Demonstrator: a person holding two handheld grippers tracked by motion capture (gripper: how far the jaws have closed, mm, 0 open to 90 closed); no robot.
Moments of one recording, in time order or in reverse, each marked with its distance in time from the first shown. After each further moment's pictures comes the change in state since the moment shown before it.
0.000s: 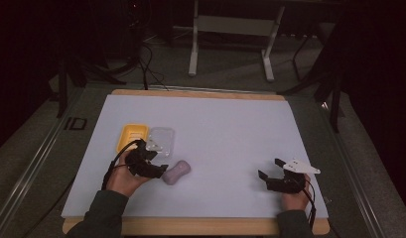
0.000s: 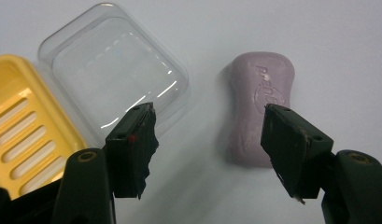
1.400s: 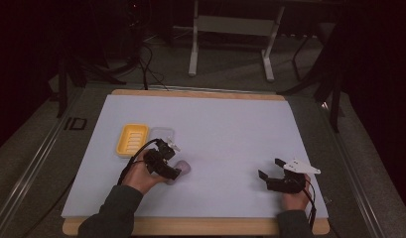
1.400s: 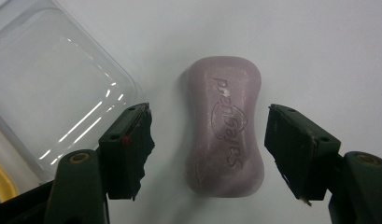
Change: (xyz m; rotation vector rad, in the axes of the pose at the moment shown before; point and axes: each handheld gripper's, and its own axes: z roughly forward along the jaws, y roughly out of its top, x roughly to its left) left arm -0.021 0.029 0.028 0.140 -0.072 0.032; right arm 0.000 0.000 0.000 -0.004 0.002 0.002
